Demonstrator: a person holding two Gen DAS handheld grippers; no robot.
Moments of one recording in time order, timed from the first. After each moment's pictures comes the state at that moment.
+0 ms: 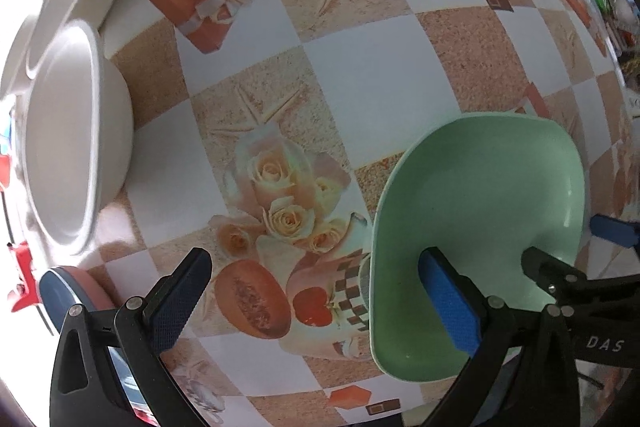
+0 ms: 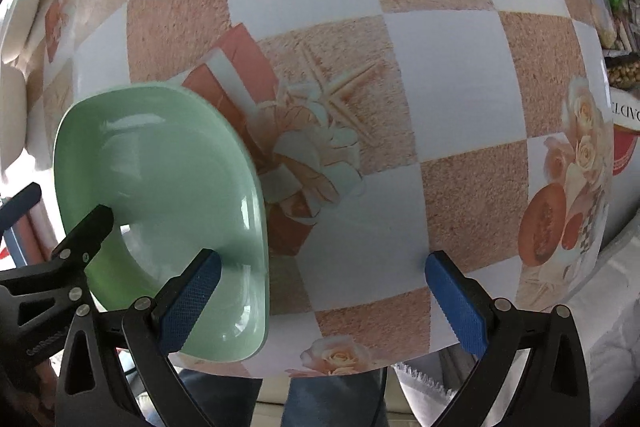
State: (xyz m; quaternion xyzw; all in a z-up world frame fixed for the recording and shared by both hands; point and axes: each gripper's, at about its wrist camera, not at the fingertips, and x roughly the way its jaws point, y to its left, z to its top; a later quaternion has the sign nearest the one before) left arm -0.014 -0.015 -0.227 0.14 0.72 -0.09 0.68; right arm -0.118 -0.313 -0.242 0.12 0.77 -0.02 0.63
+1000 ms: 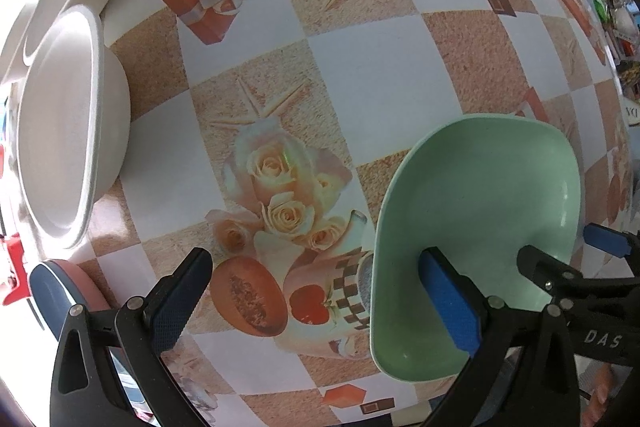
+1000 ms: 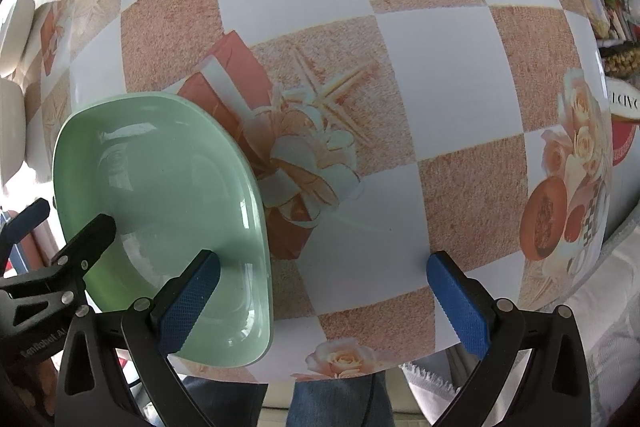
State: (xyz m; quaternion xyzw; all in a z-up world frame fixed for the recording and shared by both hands) left arm -0.019 -0.028 -0.222 0.14 0.72 -0.08 0.67; right arm -0.107 -0.329 -0.227 0.14 0.77 -0.04 0.62
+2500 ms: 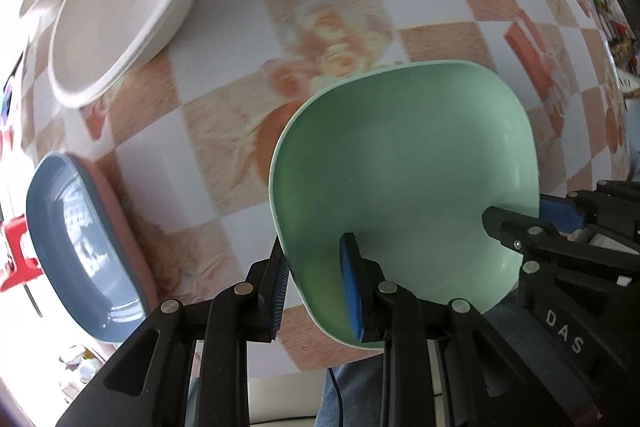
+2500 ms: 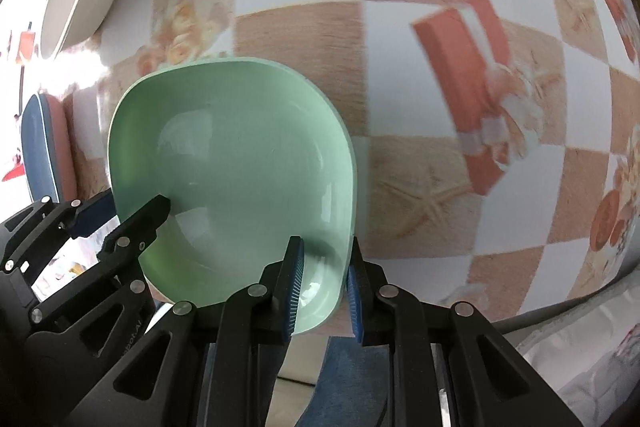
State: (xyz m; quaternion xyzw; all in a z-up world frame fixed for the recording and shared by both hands) left arm -0.107 -0.039 -0.174 0.12 0.74 -0.08 0.66; right arm -0.129 -0.178 -0.207 0.05 0.78 0.09 0.61
